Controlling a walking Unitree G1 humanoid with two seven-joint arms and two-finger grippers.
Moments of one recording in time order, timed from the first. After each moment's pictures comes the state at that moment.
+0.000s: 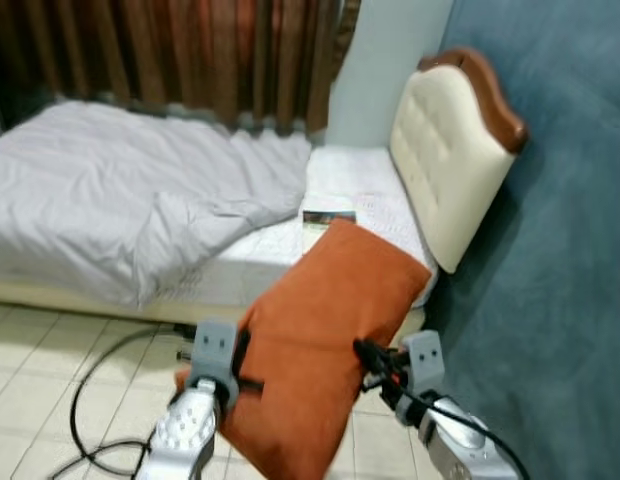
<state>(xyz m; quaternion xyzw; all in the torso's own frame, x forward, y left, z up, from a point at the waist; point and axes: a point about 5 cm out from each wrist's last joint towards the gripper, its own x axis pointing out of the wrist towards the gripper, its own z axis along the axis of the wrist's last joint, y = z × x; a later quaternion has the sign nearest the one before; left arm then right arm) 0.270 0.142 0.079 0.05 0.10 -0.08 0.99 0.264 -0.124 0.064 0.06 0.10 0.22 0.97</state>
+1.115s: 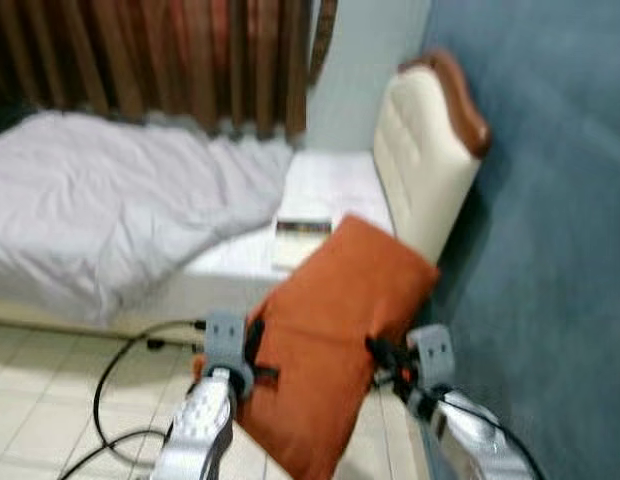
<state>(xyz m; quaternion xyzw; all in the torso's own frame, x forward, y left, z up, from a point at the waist) 0.278 0.125 0.077 -0.01 0.10 -0.08 0.99 0.271 -0.141 0.059 0.04 0.10 0.21 0.97</state>
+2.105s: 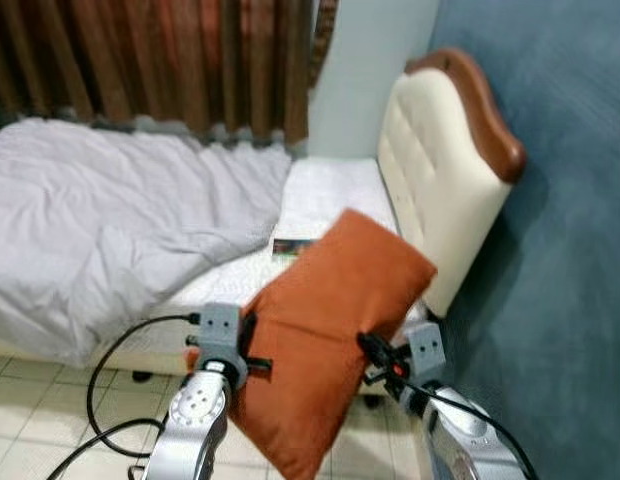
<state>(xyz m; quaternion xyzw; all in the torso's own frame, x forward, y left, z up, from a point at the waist) 0.286 0.133 0.079 0.00 0.09 -0.07 0.99 0.276 -0.133 0.060 0.04 0.10 0.22 0.97</state>
